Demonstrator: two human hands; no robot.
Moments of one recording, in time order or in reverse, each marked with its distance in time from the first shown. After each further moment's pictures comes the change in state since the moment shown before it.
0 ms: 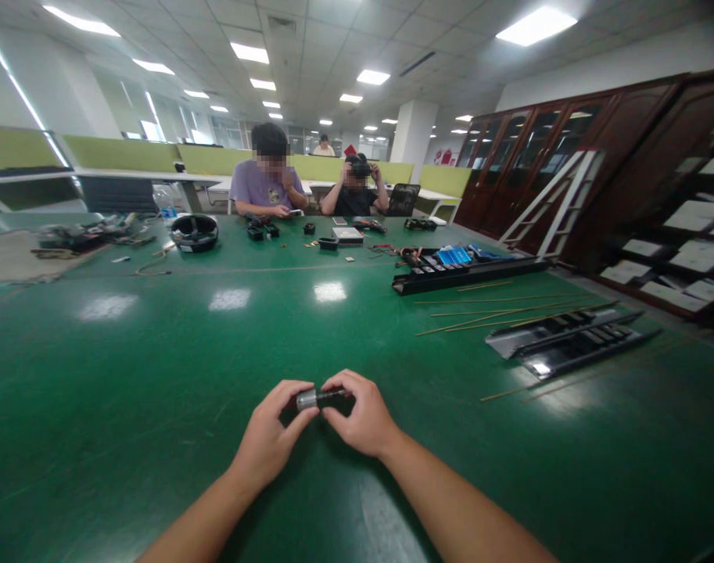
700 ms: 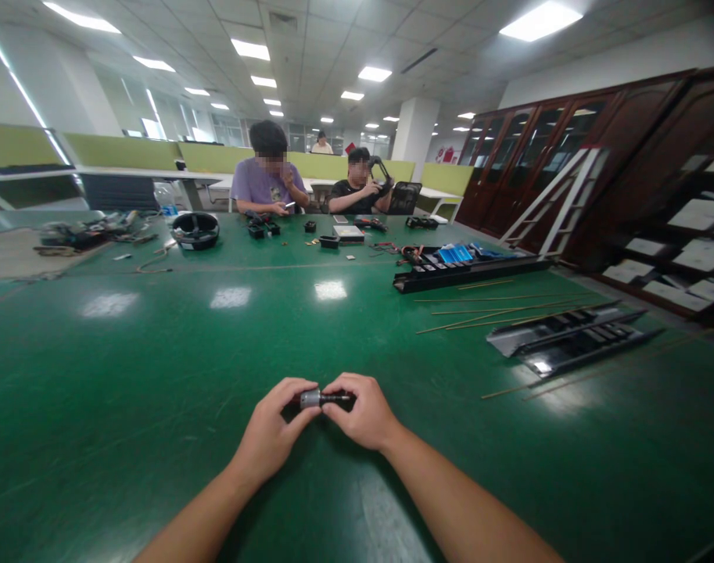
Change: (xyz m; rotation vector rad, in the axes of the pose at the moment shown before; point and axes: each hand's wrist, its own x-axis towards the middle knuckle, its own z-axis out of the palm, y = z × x) left_hand 0.003 0.002 0.001 -0.027 -0.026 0.003; right_hand 0.000 0.007 0.001 0.004 -0.013 0.004
